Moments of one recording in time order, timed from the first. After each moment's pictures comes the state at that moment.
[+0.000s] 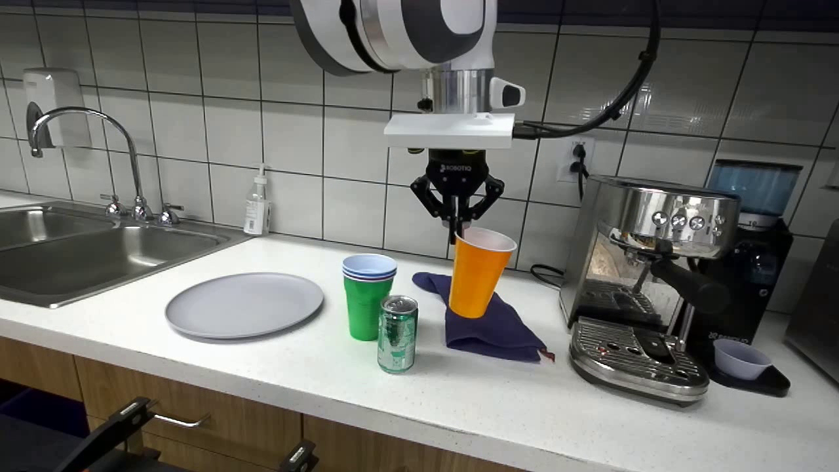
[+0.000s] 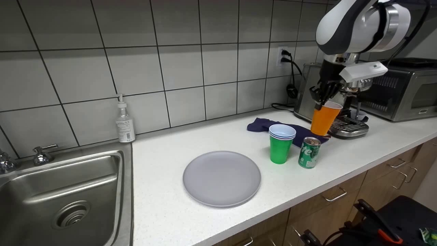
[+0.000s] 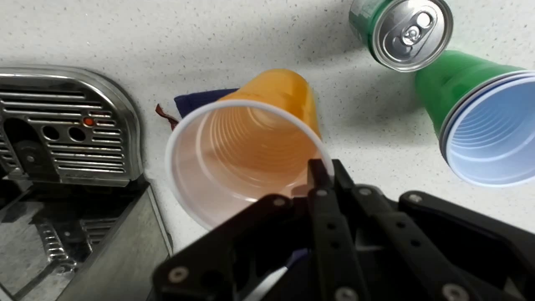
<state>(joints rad) -0.20 -0.09 -0.24 -2.52 -0.05 2.68 -0.40</state>
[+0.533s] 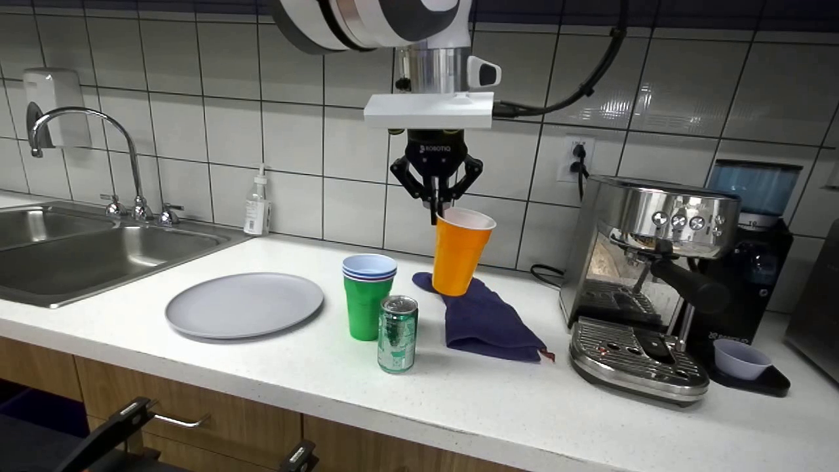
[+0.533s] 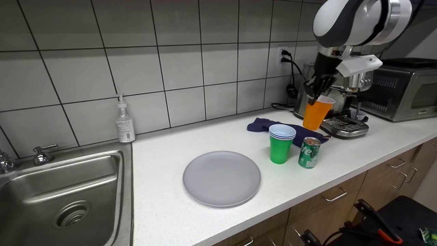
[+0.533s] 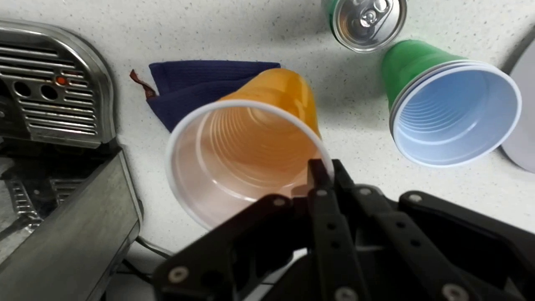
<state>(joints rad) -0.15 -0.17 -0.23 -2.55 -0.06 2.68 -0.43</state>
